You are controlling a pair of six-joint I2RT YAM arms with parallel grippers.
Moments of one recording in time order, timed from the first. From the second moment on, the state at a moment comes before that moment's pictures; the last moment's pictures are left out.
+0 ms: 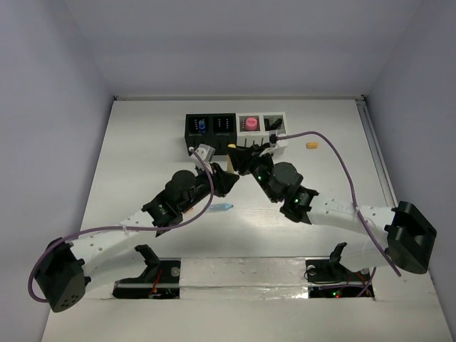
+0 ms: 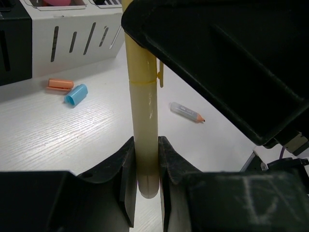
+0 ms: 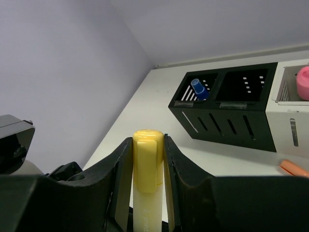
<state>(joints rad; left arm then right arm) -0.84 0.98 0.55 0.32 -0.05 -0.53 1.00 1.32 0.80 0.65 0.44 0.50</state>
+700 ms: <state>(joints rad) -0.84 0.92 0.61 0.15 0.00 -0.52 1.00 1.26 0.77 0.62 0.35 0.54</state>
